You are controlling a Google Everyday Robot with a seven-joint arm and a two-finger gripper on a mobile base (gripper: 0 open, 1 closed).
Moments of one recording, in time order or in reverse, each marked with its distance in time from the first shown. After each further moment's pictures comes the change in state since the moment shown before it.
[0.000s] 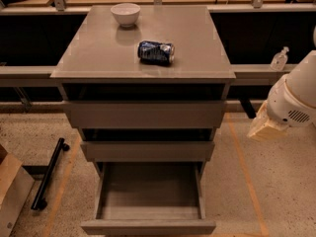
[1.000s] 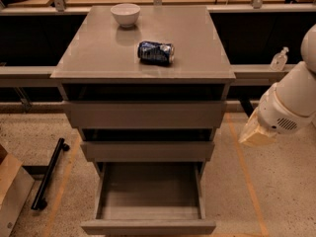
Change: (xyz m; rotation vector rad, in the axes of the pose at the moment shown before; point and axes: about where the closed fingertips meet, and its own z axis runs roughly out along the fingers) arm -0.006 0.005 0.023 -0.013 -0.021 0.008
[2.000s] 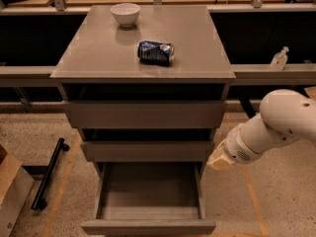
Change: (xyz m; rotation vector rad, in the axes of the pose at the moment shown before) arm -0.013 0.006 0.147 -0.095 -0.183 0.106
